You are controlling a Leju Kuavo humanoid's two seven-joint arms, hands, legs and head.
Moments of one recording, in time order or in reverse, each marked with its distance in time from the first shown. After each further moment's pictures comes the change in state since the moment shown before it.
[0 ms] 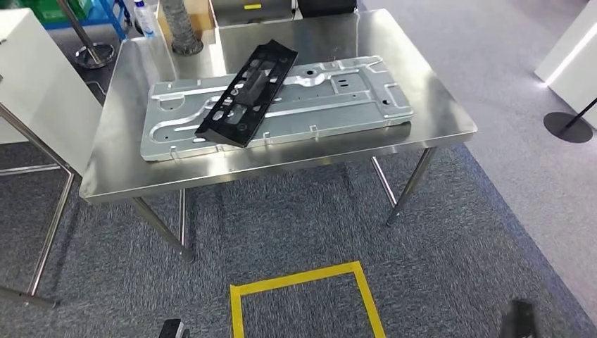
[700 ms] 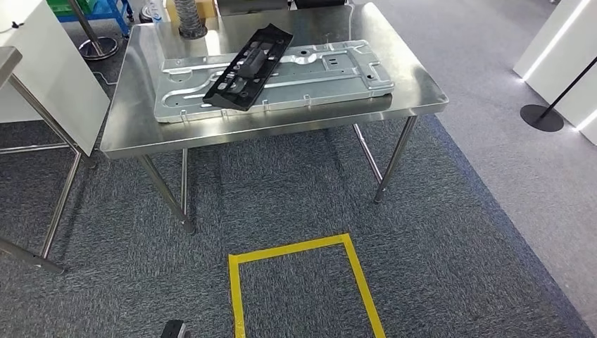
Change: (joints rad) left arm 0.004 0.005 -0.021 0.000 -0.035 0.024 0.044; right arm 0.043 0.433 -0.009 0.079 0.154 0.024 0.250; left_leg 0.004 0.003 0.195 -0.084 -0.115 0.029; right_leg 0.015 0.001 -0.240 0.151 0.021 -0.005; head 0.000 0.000
